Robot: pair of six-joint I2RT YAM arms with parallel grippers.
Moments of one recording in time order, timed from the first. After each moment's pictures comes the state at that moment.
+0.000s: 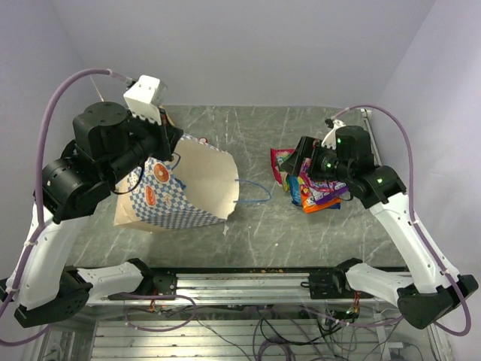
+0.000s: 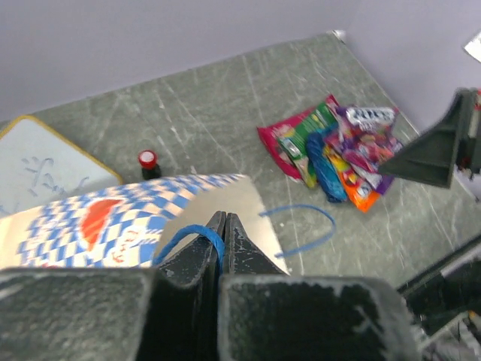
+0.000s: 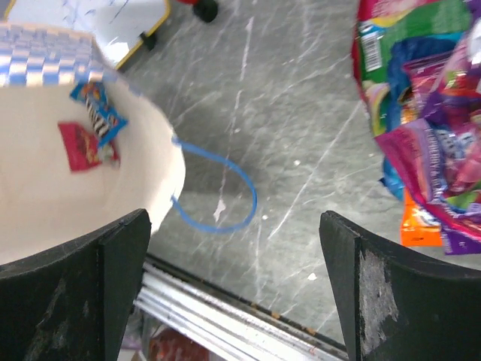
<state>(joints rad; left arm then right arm) -0.69 1.13 1.88 -0.98 -0.21 -0.20 0.43 1.08 1.25 -0.76 -0.11 0.52</state>
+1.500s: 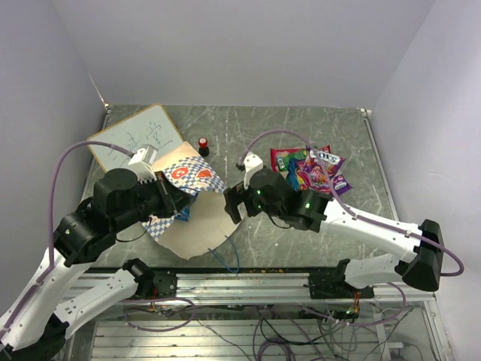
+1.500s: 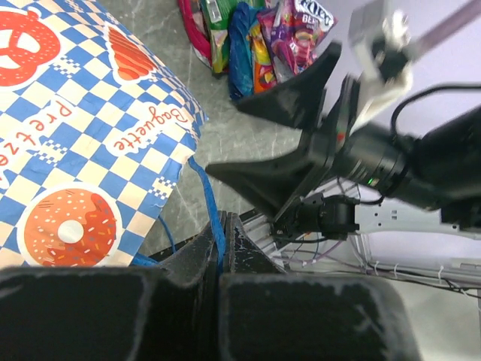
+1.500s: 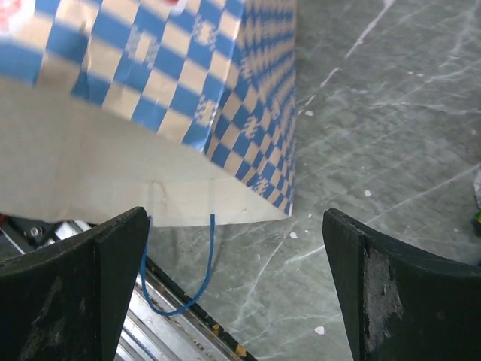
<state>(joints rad) -0.69 0.70 1.15 -0.85 0.06 -0.78 1.06 1.29 1.14 -0.45 0.25 0.34</state>
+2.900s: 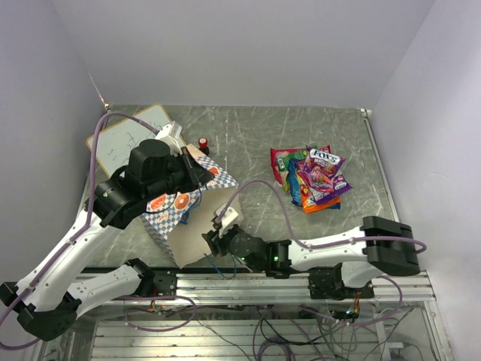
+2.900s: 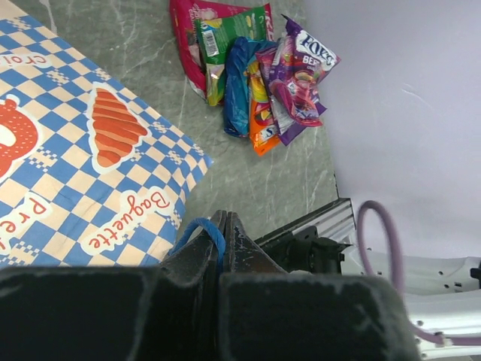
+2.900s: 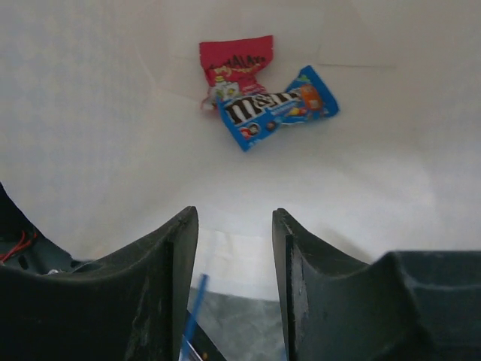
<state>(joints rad) -0.69 0.95 1.23 -0.70 0.01 -0.81 1.47 1.47 0.72 0.45 0.62 0.25</state>
